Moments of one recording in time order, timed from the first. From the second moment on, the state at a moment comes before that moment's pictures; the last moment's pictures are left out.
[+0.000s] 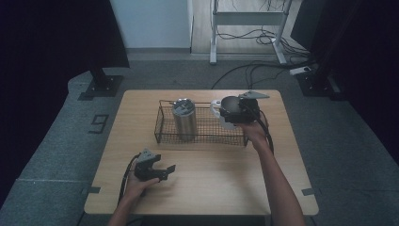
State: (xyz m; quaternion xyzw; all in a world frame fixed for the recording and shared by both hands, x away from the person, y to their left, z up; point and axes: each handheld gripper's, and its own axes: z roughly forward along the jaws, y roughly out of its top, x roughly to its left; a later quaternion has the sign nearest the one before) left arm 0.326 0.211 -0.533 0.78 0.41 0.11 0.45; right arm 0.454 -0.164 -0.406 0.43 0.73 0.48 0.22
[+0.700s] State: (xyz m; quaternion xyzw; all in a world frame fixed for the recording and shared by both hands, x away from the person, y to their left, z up) left arm 0.326 0.210 -0.534 0.79 0.41 0.11 0.45; right arm 0.467 -0.165 -0.432 0.45 0.74 0.46 0.21
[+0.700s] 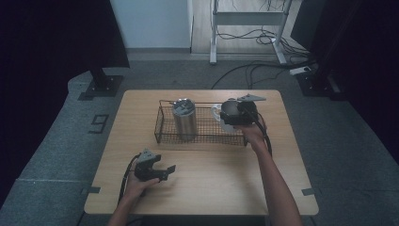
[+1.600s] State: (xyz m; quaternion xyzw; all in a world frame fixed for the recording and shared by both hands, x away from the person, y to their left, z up) left arm 0.326 0.208 -0.536 0.79 0.41 0.11 0.44; right arm 0.479 -0.159 -0.455 0.46 0.75 0.43 0.20
